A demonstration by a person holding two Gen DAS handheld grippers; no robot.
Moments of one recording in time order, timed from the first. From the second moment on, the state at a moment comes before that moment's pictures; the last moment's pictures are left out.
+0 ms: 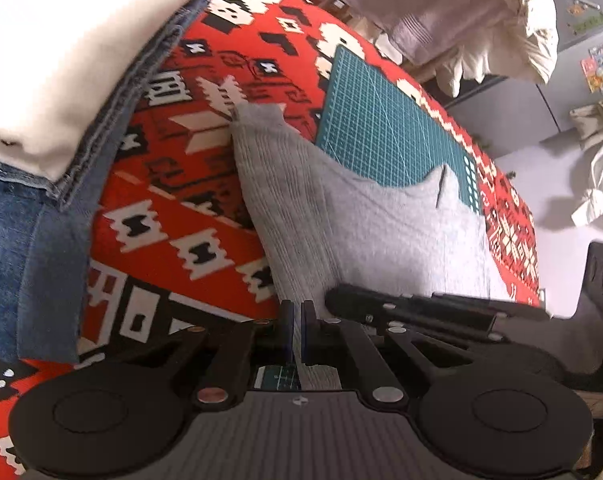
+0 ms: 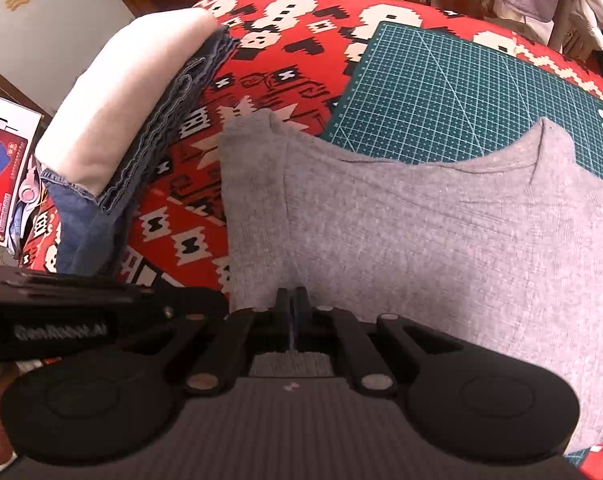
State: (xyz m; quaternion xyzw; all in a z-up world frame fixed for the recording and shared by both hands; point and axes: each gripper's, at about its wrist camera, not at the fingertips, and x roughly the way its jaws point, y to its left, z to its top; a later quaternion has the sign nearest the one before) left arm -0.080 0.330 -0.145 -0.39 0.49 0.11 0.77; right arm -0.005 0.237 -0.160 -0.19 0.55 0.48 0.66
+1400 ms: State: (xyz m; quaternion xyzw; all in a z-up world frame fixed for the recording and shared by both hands) left arm -0.082 0.266 -0.154 -0.36 0.53 0.02 0.77; right arm -0.010 0.153 -0.136 -0.18 0.57 0.46 0.66
